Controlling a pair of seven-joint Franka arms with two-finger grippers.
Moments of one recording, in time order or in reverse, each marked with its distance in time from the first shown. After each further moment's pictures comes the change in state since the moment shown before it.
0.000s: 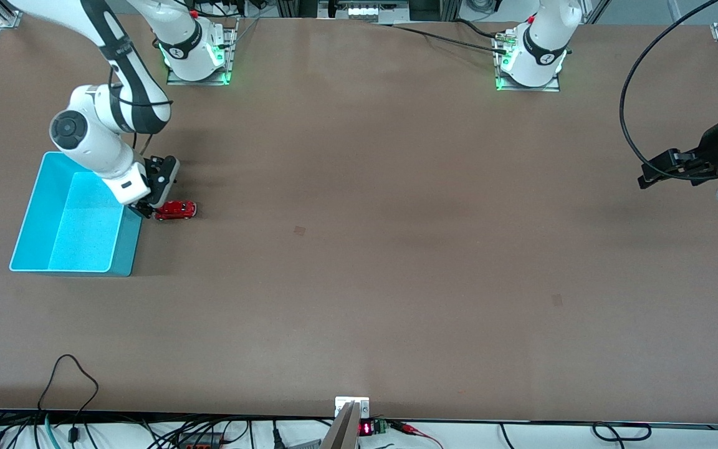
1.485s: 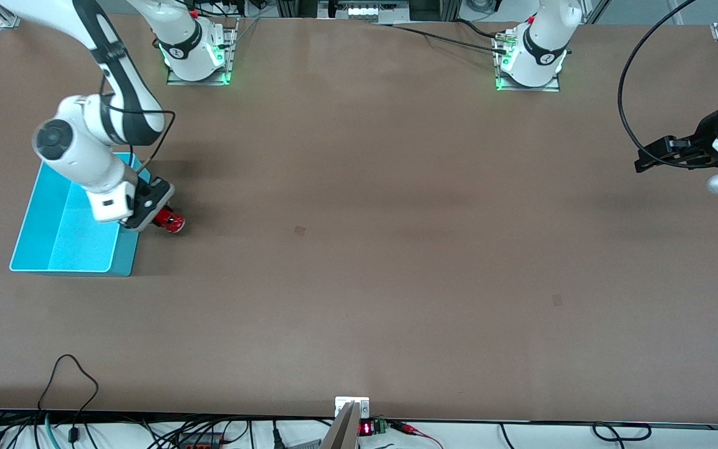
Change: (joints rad) left arm -0.005 -0.011 0.000 0.004 0.003 -0.103 0.000; right arm 0.013 -0.028 0.017 0.218 0.023 -0.178 0.407
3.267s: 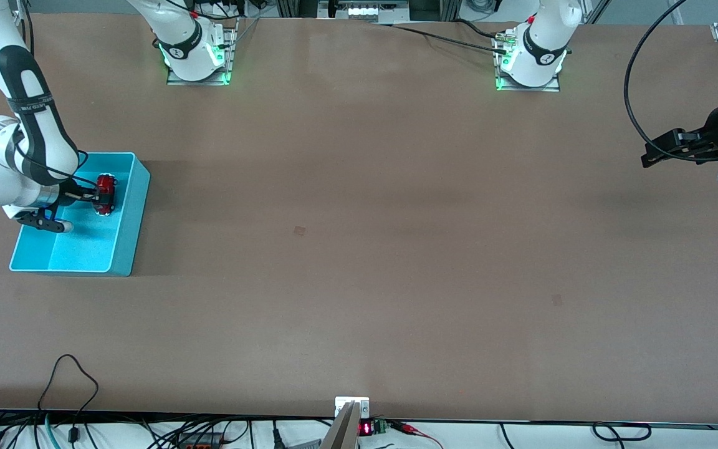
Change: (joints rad) left arm 0.001 -0.001 0.002 0.039 0.002 -0.035 0.000; right arm -0.062 0.255 -0.343 0.158 0.060 -0.276 0.730
